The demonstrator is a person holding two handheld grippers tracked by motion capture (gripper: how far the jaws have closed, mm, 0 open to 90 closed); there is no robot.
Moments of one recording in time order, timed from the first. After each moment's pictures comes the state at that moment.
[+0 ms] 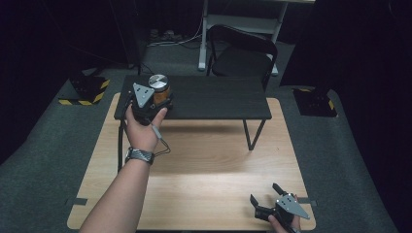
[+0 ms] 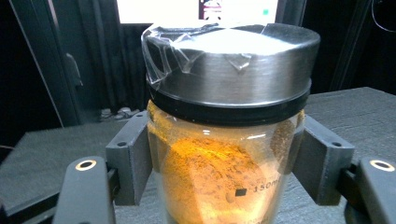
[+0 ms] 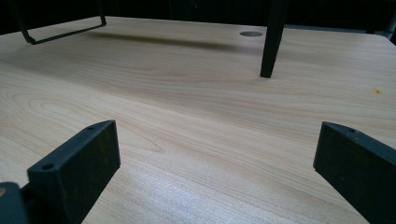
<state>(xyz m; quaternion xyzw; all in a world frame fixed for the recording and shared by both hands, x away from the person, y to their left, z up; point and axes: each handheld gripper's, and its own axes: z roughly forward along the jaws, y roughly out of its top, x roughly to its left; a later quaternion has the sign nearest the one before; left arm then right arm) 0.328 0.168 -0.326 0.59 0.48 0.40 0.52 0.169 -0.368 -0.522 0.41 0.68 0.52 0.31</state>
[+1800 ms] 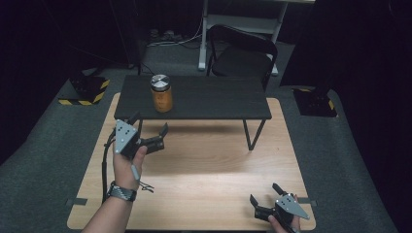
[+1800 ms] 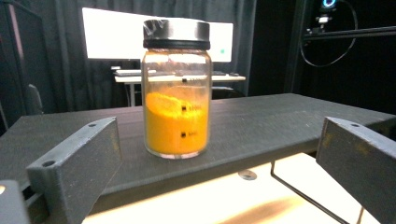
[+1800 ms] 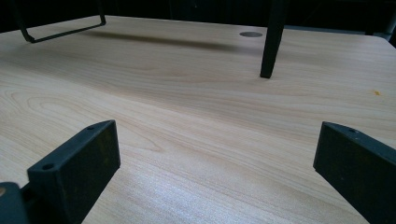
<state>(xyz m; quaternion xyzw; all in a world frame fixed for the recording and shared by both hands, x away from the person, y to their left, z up) 0.239 0.217 -0.396 0.57 0.39 0.39 0.61 0.169 -0.367 -0.522 0.41 0.68 0.52 0.31</state>
